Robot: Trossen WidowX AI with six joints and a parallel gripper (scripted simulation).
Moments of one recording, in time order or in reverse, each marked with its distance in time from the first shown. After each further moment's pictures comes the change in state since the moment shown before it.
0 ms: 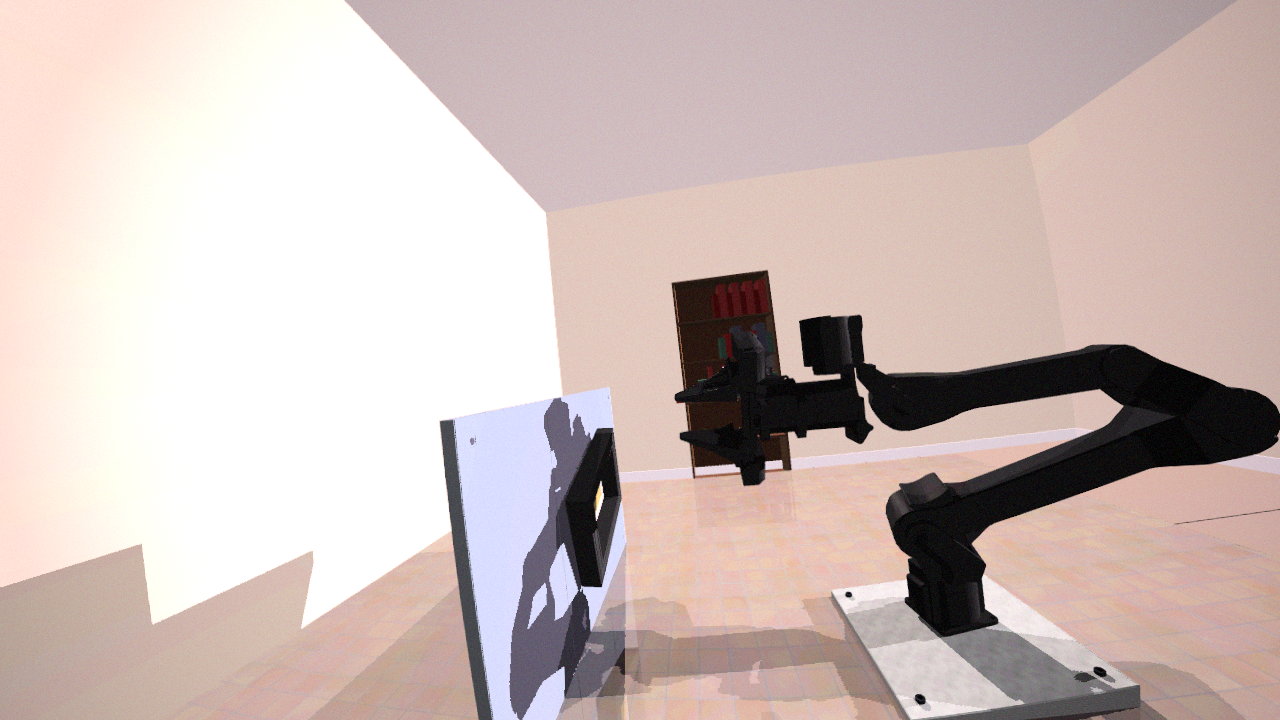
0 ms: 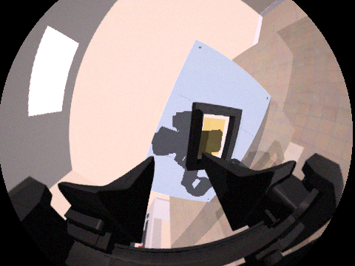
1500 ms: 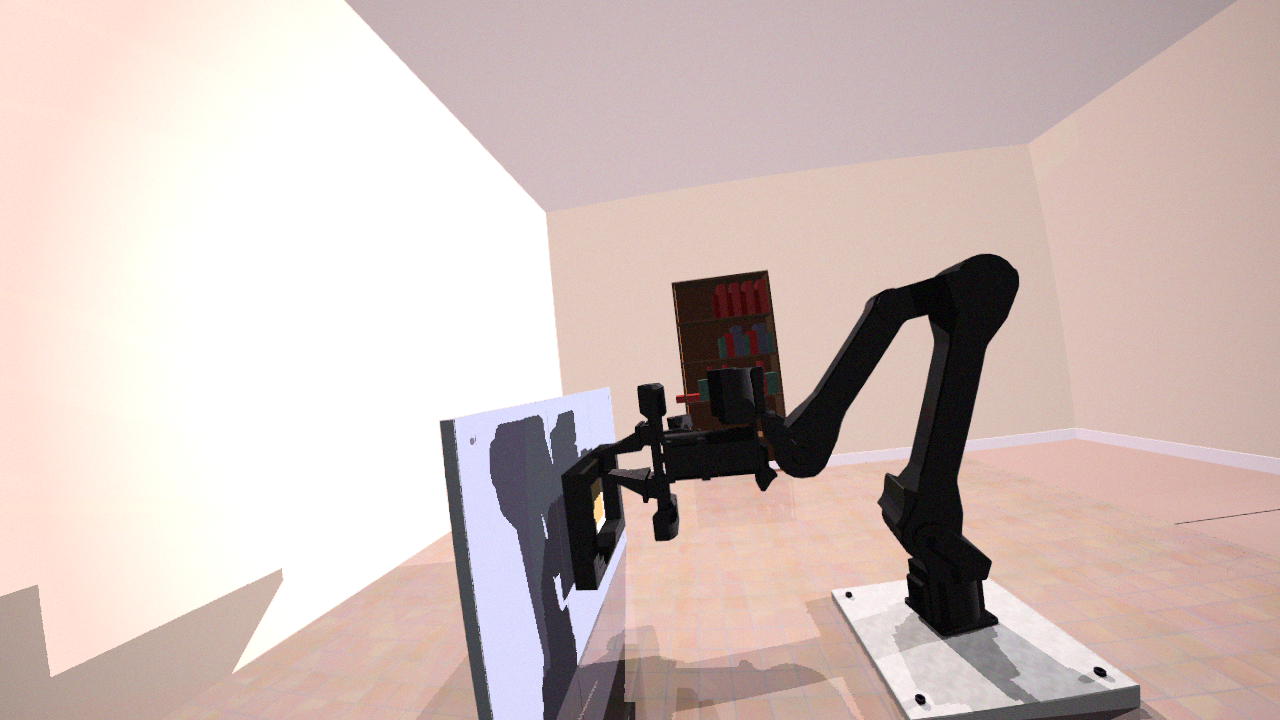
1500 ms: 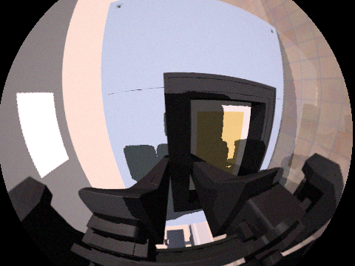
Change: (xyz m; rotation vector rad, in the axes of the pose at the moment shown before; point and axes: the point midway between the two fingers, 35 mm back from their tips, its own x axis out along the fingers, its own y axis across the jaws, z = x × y) arm 0.114 -0.045 -0.016 0.444 0.004 -0.004
